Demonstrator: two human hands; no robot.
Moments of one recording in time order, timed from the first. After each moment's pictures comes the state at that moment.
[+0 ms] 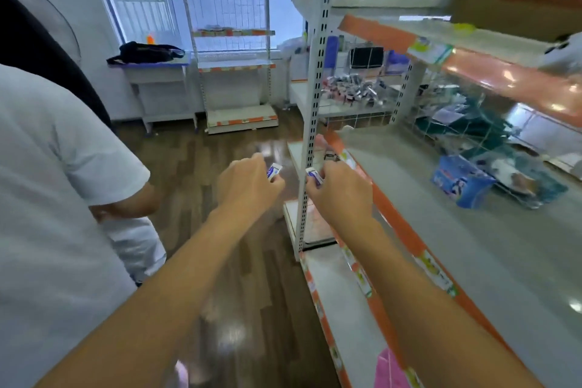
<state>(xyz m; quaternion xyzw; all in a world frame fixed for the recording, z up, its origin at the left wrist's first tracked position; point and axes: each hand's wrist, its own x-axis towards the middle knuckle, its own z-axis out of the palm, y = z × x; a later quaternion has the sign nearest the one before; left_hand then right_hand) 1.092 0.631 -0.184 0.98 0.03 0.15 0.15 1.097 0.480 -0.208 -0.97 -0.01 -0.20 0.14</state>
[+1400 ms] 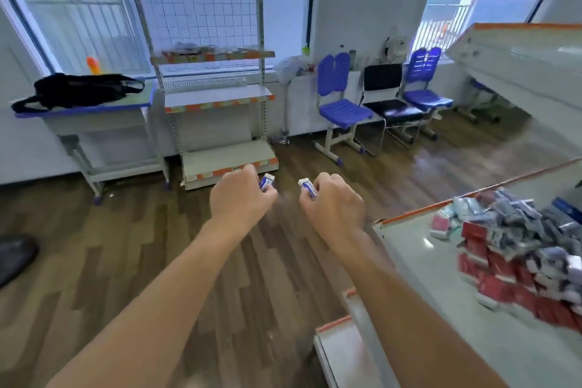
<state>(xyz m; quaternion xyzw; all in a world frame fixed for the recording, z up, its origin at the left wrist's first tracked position) 1.936 0.817 -0.208 0.97 0.01 0.14 0.17 1.916 0.669 -0.224 -0.97 0.06 -0.17 0.16</state>
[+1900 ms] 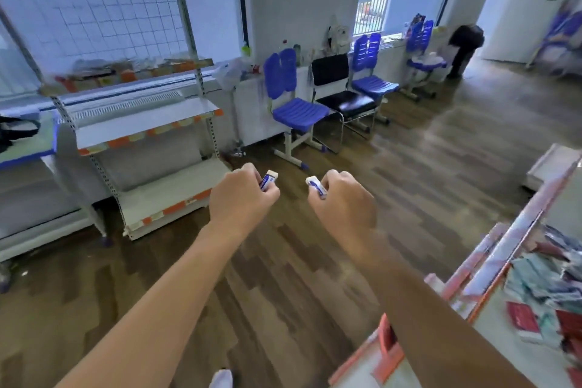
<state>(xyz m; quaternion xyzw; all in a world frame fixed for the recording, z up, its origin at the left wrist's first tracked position) 2.198 0.785 -0.200 0.96 -0.13 0.12 0.23 2.141 0.638 -0.221 -0.95 0.20 -0.20 0.13</state>
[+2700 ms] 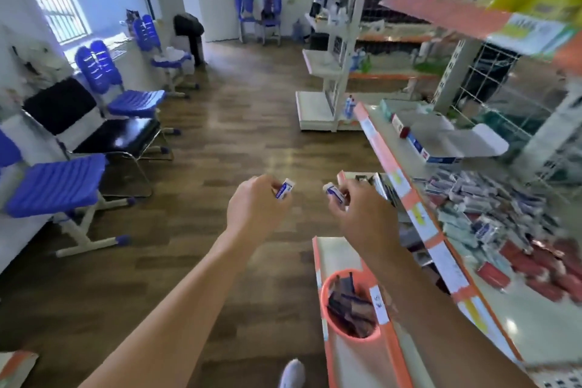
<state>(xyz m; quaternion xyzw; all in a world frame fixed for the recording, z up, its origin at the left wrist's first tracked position) 2.375 0.516 -0.216 0.75 -0.56 -0.11 0.32 2.202 0.489 -0.233 -0.75 0.61 -0.26 0.04</state>
